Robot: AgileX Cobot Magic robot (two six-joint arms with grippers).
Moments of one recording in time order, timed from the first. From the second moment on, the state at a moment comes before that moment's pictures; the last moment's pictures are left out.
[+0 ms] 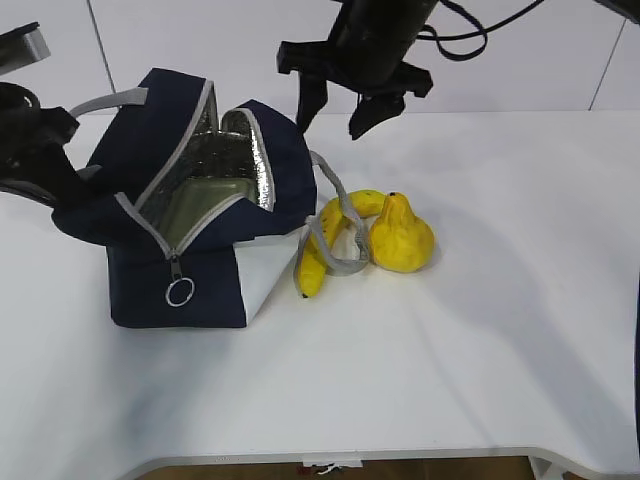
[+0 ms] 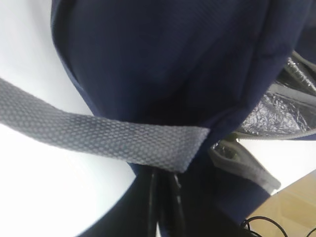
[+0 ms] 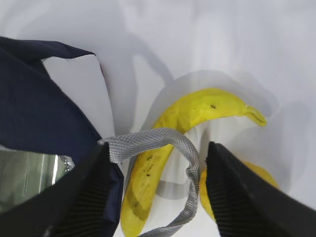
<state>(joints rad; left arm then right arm) -0.07 1.70 -1.30 -0.51 1.05 0.36 0.41 2.25 -2.27 0.22 1.24 0.22</state>
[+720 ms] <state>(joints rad) -0.07 1.70 -1.30 -0.50 1.04 0.35 0.40 2.31 -2.27 0.04 1.25 0.65</state>
